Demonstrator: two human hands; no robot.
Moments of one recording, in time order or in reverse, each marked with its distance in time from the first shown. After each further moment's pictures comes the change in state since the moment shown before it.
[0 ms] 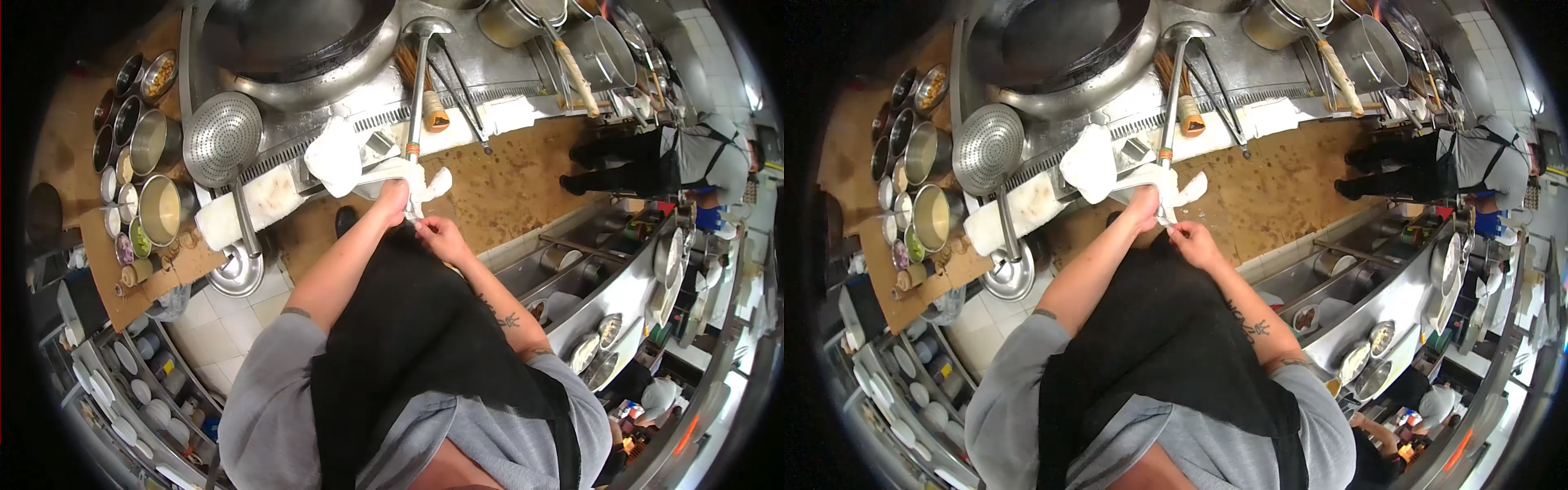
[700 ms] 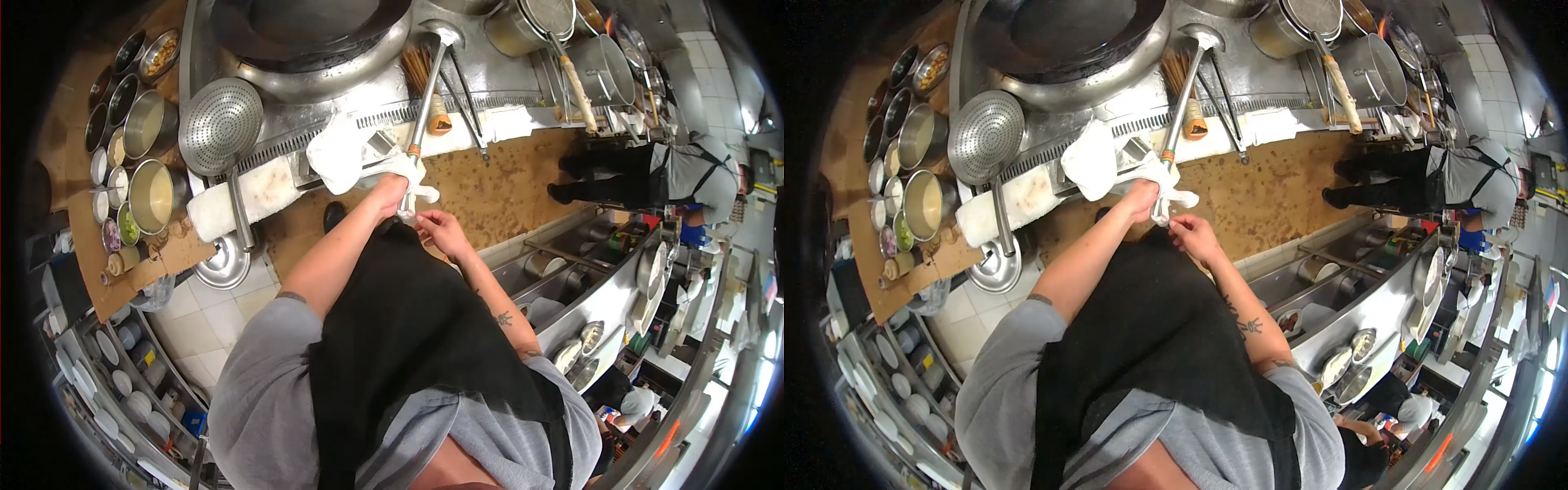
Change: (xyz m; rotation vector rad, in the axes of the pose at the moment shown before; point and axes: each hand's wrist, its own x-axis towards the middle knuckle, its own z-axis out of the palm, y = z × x) left_hand -0.008 0.030 0.002 0.023 -0.108 -0.070; right_hand 0.012 -0.013 -0.012 0.170 0.020 0.189
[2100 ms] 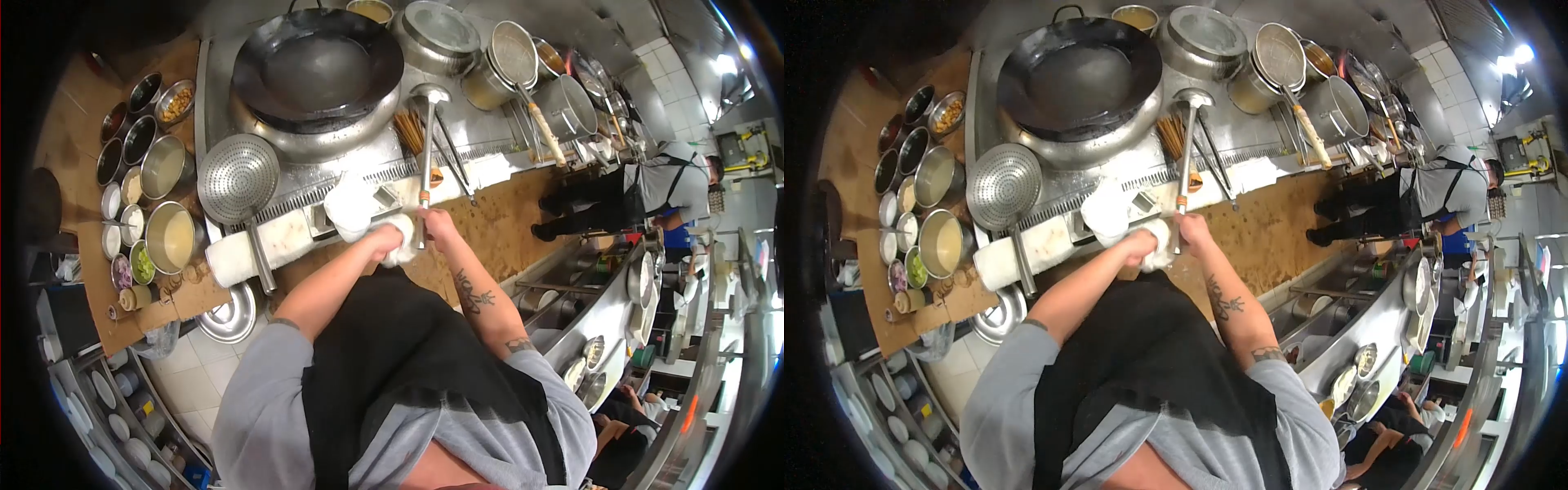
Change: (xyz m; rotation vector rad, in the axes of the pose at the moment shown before) left_hand 0.014 0.003 -0.048 0.597 -0.108 -0.105; right_hand 0.069 -0.086 0.018 0.161 0.331 -0.059
